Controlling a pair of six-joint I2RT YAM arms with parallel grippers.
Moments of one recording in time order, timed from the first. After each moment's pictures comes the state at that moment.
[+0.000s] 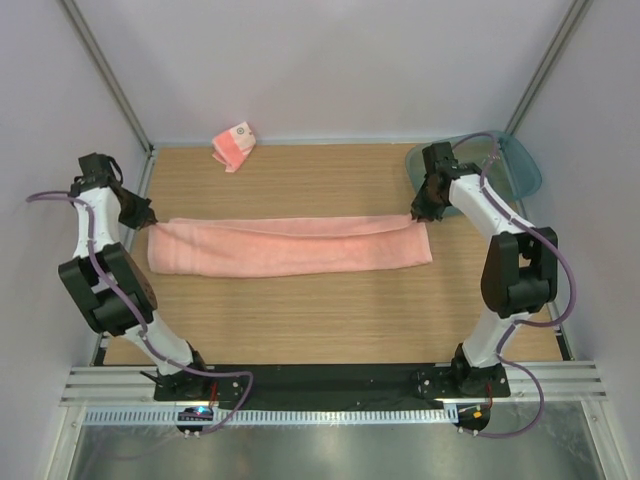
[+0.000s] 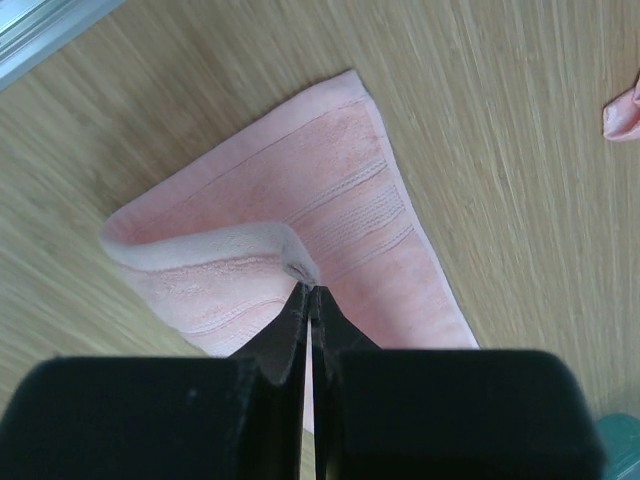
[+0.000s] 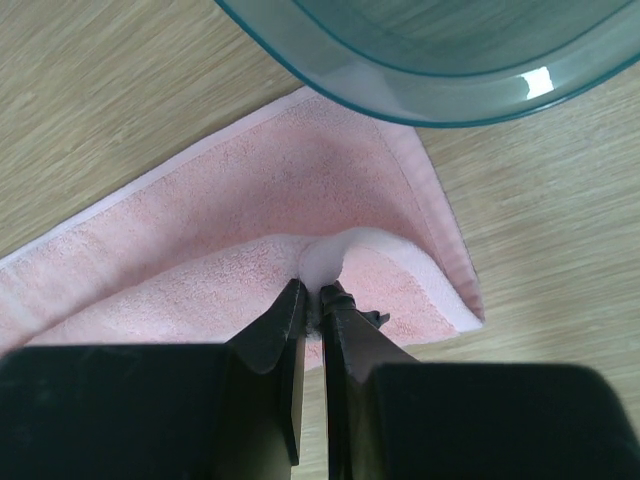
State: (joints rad) left arm 0.45 1.70 1.46 -0.84 0.08 -0.67; right arm 0.15 1.76 1.42 -0.78 0.10 0.67
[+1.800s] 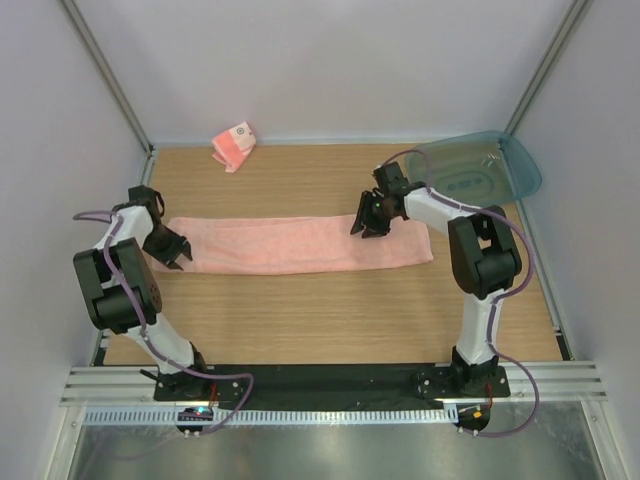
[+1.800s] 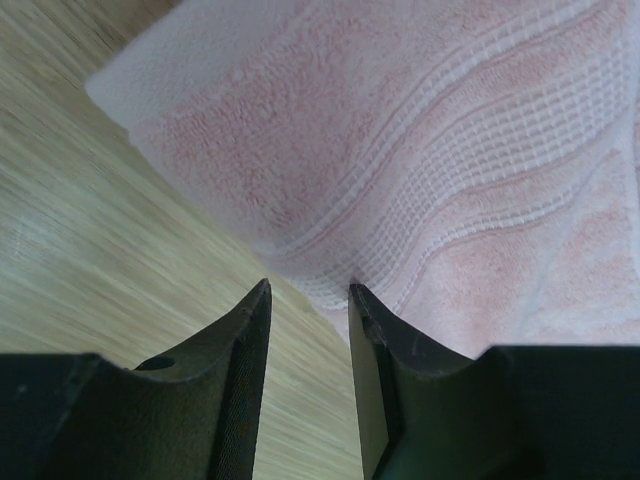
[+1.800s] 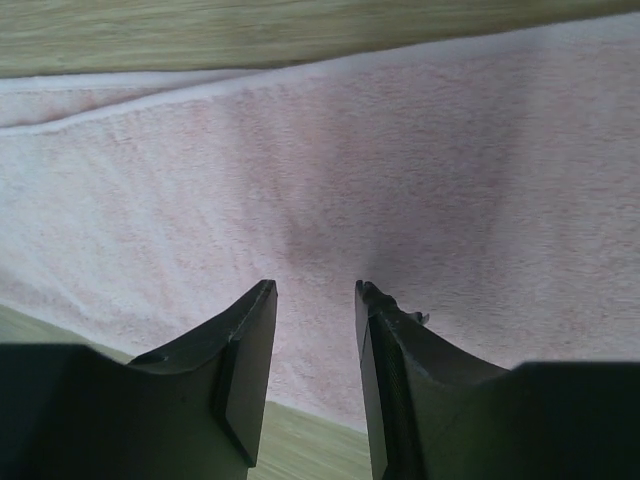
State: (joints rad) left arm 0.31 1.71 1.16 -0.82 0.00 -0.67; right arm 0.36 1.97 1.37 -0.45 -0.25 0.57
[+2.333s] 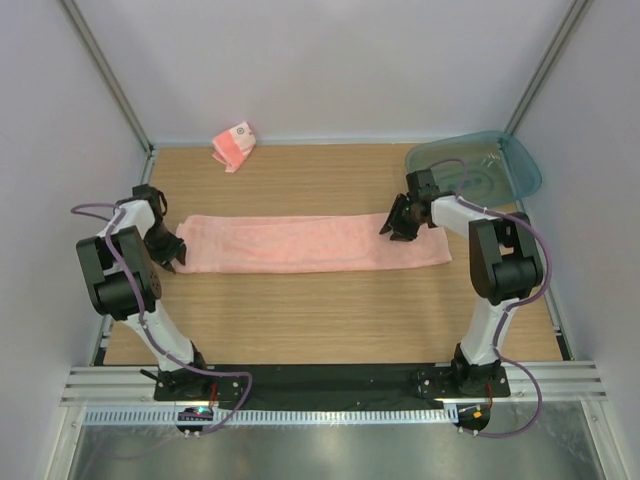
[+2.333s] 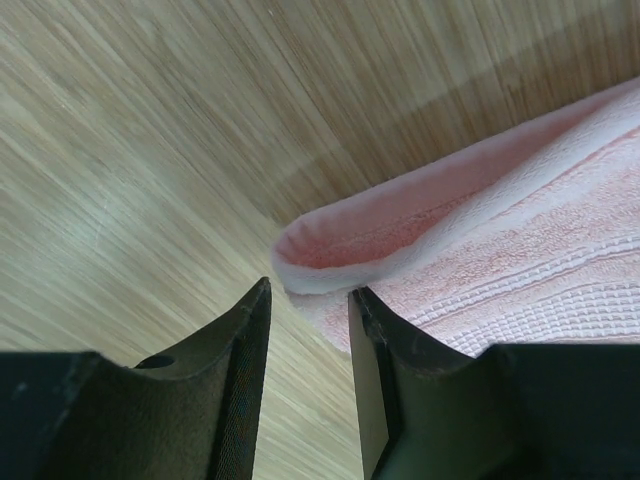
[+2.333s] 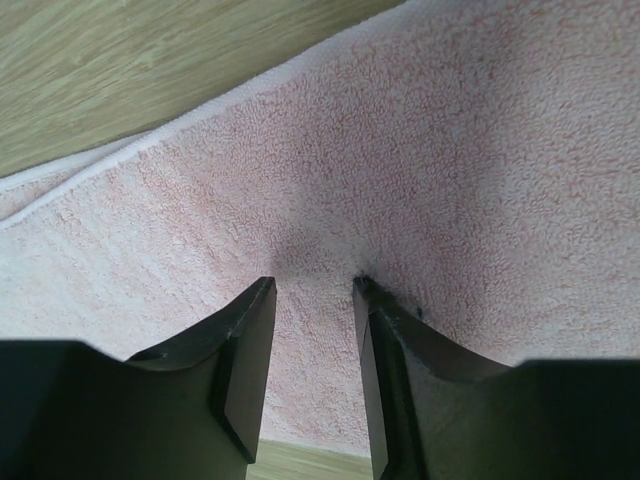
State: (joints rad) left arm 0.31 1.82 1.23 -0.86 -0.15 -0.68; right arm 0.19 1.89 1.19 -0.37 -0.17 0.64
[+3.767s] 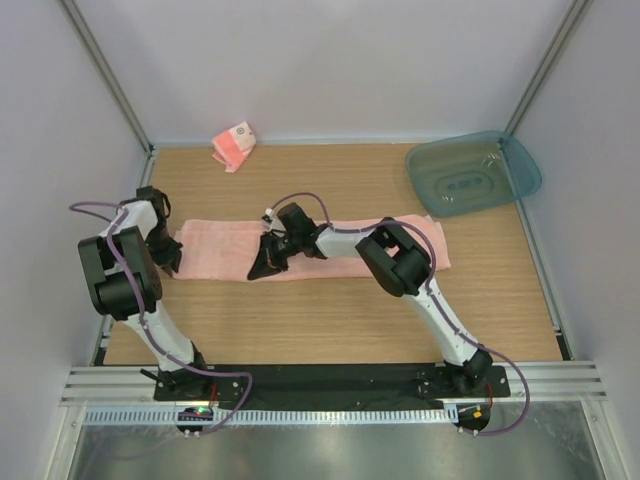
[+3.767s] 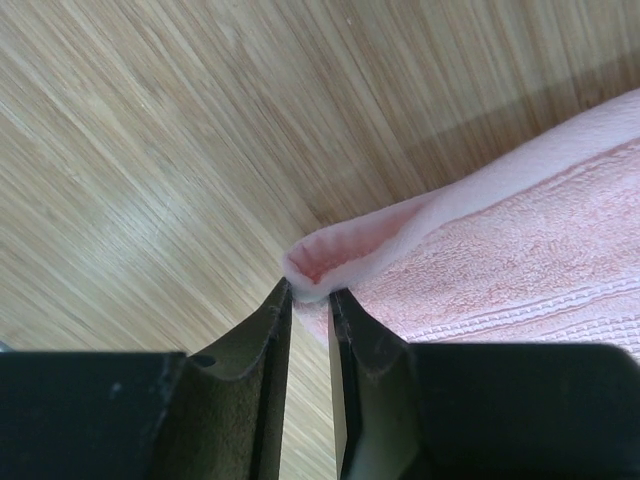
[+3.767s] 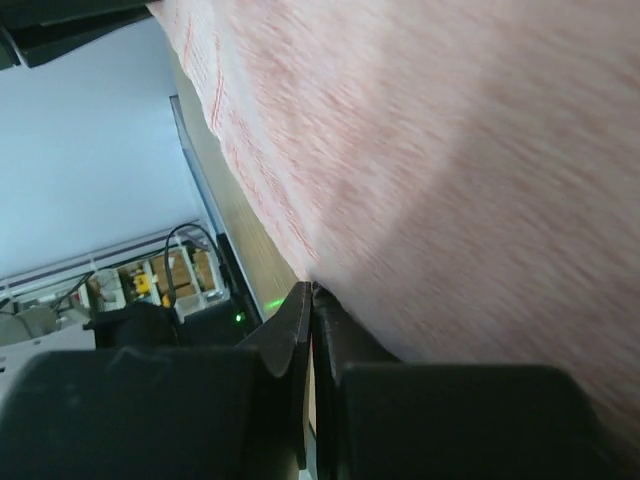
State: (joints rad) left arm 0.30 1.81 1.20 -0.88 -0.27 -0.68; right arm 0.83 2.47 1.71 0.10 -0.78 0.96
